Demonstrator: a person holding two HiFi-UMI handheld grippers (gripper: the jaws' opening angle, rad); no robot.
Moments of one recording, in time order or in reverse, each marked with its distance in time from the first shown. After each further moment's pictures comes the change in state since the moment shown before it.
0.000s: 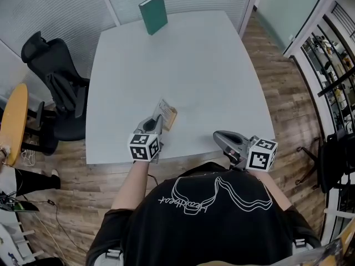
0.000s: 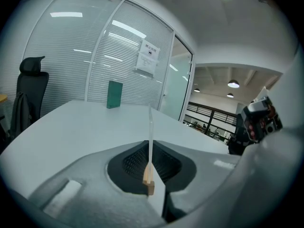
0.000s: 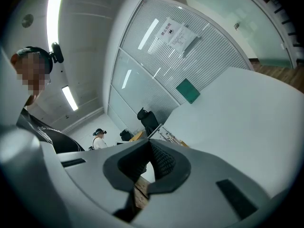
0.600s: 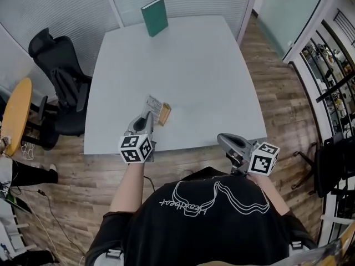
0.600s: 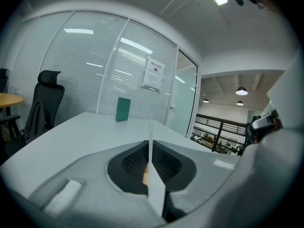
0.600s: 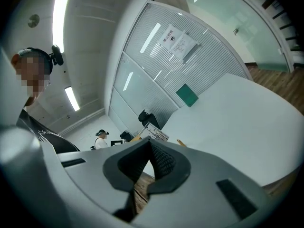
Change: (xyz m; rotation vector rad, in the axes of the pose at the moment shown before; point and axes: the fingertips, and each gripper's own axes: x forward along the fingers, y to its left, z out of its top) left arm -0.059 -0.021 0.033 -0.032 -0.156 0.120; right arm -0.064 0.018 -0.005 -0.013 -0.030 -0.004
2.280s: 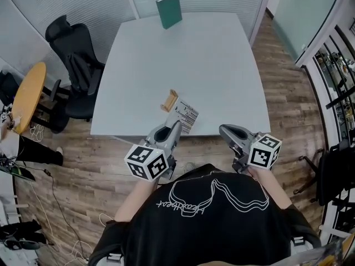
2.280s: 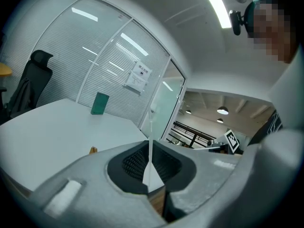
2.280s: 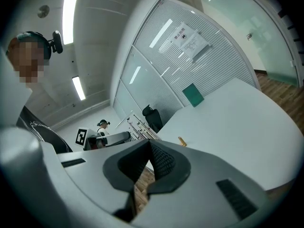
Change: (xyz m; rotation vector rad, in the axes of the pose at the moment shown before) left arm -0.092 -0.160 0.028 -0.162 -0.014 -0.241; right arm -0.019 0.011 -0.011 -0.125 0.075 0.019
